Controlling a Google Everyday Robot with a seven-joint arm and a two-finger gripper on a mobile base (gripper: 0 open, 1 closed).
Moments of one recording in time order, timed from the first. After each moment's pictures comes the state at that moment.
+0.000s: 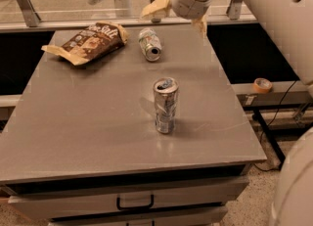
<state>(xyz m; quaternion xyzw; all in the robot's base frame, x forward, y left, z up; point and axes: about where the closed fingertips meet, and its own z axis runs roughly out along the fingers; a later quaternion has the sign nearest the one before) 0.702 -0.054 0.946 -0.96 0.04 -0.23 0.17</state>
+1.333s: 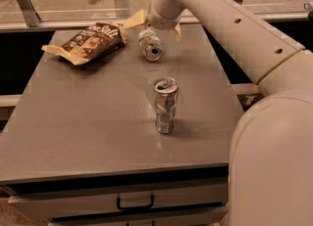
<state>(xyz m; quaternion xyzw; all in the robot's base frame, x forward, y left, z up) 0.780 0.003 0.891 -0.94 -0.05 -0.29 0.16</state>
